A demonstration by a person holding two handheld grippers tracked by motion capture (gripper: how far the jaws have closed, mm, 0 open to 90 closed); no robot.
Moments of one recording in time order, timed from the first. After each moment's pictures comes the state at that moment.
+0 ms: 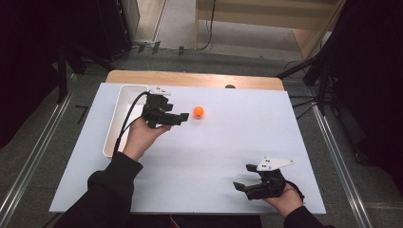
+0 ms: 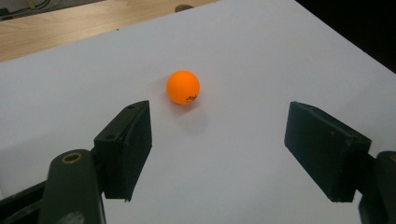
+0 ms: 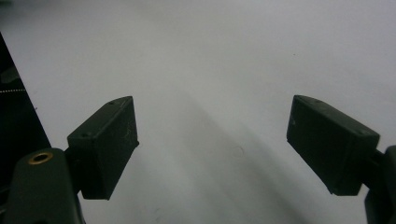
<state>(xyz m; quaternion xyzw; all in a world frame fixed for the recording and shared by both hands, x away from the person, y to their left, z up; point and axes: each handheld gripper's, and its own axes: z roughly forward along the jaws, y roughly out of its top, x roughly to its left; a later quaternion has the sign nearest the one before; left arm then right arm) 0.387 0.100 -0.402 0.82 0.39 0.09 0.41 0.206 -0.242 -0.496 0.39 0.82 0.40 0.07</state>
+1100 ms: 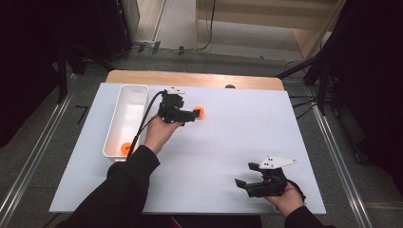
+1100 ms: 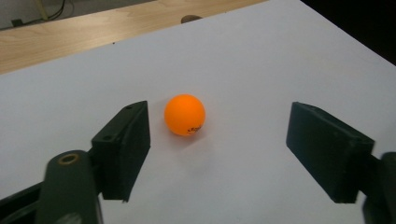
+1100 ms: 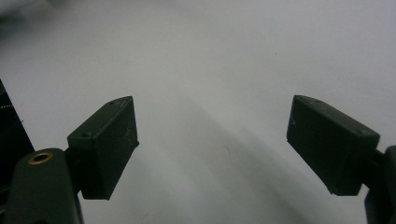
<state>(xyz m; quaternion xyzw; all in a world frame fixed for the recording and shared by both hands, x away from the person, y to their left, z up) 0.414 0.062 -0.429 0.81 0.40 0.11 0.42 0.208 -0.246 -0.497 0.42 0.81 0.41 0.08</state>
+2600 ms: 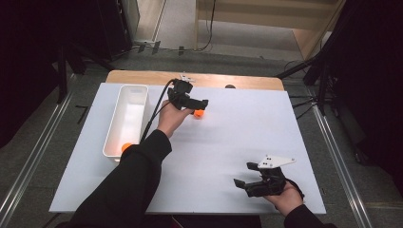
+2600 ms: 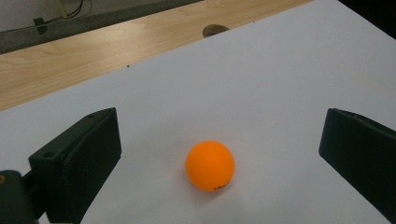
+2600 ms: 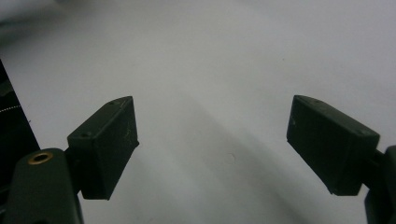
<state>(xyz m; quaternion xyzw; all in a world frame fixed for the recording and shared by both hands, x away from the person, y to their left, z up) 0.462 0.029 -0.431 0.81 0.42 0.14 0.39 0.211 -0.244 -0.496 0.41 0.81 0.41 0.07</state>
